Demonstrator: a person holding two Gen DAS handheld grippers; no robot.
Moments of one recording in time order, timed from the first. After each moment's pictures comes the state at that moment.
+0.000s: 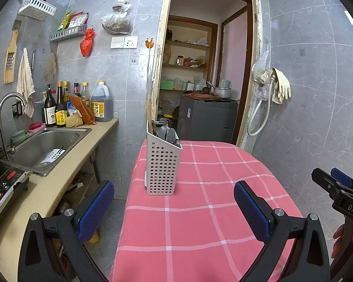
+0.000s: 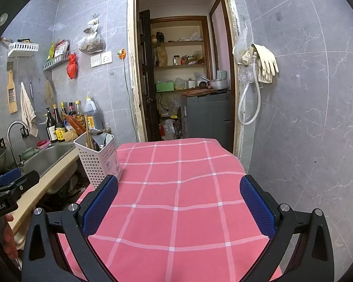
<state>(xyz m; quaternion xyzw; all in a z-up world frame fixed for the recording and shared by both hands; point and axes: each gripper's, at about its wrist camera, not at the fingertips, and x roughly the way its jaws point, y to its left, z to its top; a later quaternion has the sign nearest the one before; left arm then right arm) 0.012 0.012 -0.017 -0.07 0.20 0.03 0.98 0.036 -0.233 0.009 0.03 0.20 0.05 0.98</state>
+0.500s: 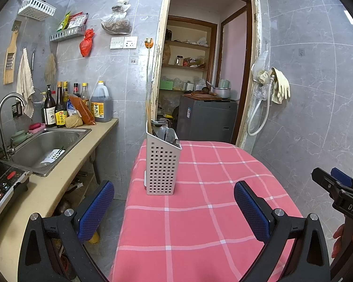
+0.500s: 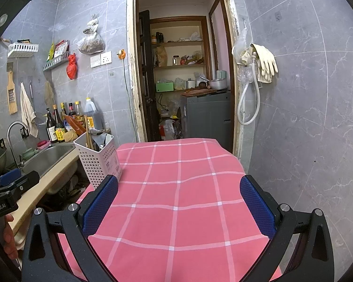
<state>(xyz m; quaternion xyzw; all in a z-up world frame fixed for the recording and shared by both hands) 0.012 0.011 -0.017 -0.07 0.20 0.03 0.98 0.035 -0.233 0.008 0.03 0.20 0.05 0.98</state>
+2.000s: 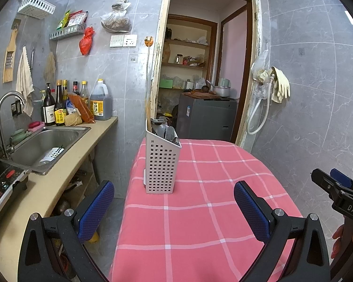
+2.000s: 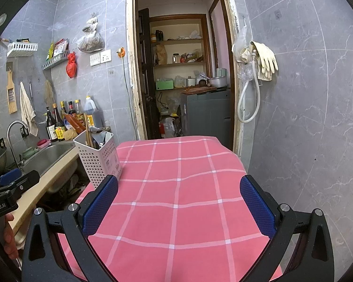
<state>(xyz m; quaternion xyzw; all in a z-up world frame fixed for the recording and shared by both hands) 0.011 0.011 -0.017 -0.07 0.20 0.03 0.98 0.031 -0.232 0.007 0.03 0.21 0.05 0.98</state>
